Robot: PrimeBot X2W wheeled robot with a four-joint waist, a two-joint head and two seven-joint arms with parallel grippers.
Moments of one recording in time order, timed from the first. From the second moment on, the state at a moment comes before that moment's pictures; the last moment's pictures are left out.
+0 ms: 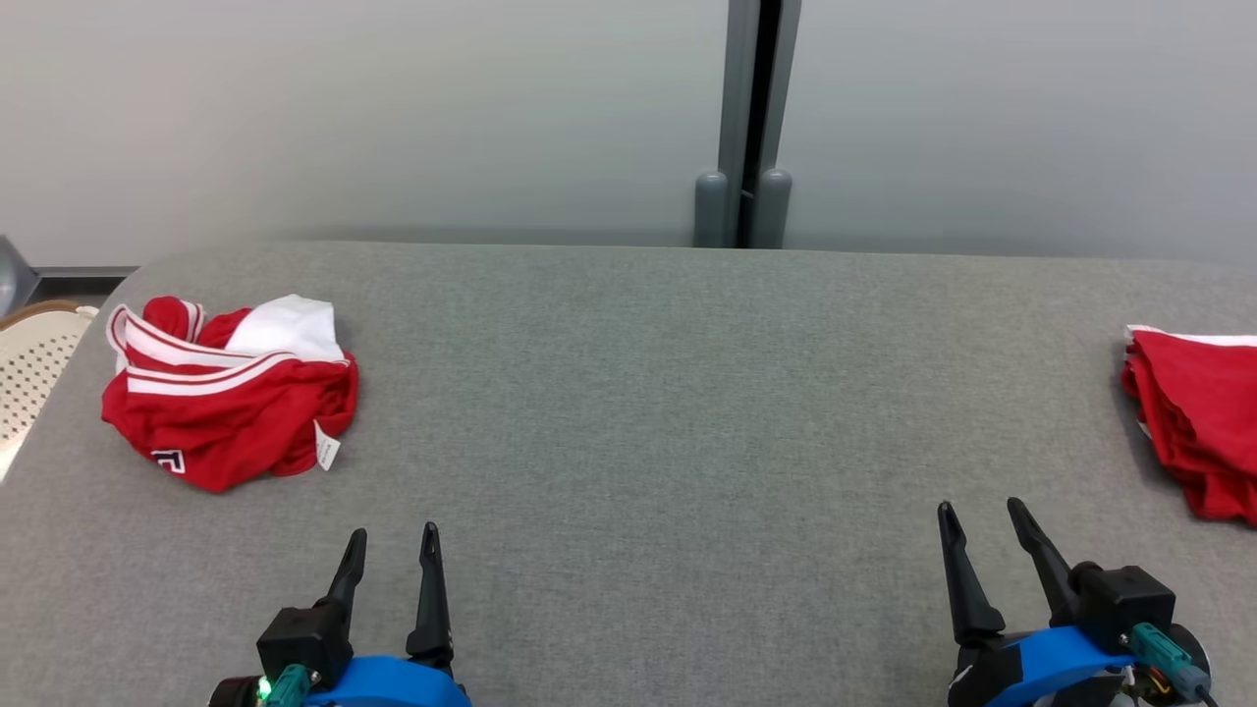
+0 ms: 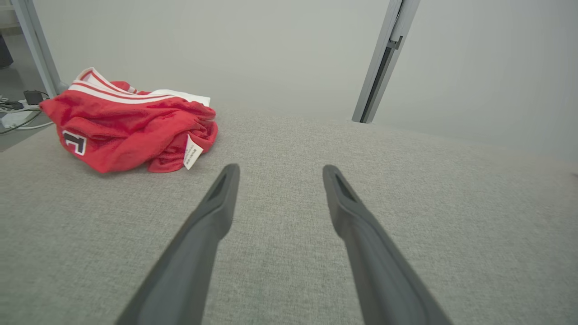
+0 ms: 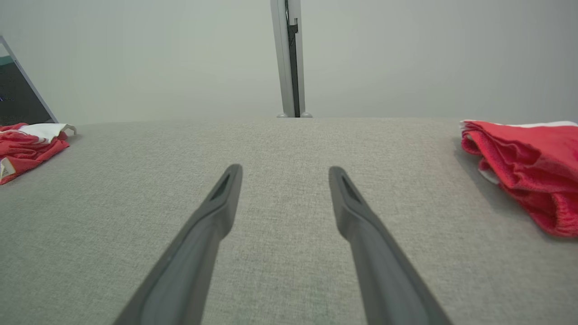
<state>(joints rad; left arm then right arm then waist) -0.04 0.06 -0.17 0.40 -0.27 0.01 -0.26 -0.08 -0.05 -0.02 0.38 0.13 0.13 -0.26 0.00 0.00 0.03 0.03</state>
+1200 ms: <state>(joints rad) -0.01 0.06 -0.17 0.38 -0.26 0.01 -0.26 -0.07 -0.05 0.03 0.41 0.10 0.13 -0.26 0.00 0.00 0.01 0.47</state>
